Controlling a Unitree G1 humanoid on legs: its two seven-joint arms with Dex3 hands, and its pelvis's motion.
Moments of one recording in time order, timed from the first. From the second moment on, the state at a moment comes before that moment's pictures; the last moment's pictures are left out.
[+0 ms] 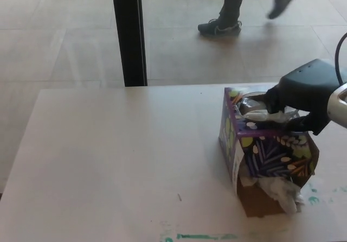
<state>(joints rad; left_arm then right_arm) 0.01 0.69 0.20 1.18 -0.06 -0.11 -0.31 -0.89 -0.82 0.69 0.31 -0.71 -0.07 0.31</state>
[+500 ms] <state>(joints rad) 0.01 0.69 0.20 1.18 -0.06 -0.11 -0.31 -0.82 -0.82 0.66 0.33 -0.74 -0.15 0.09</state>
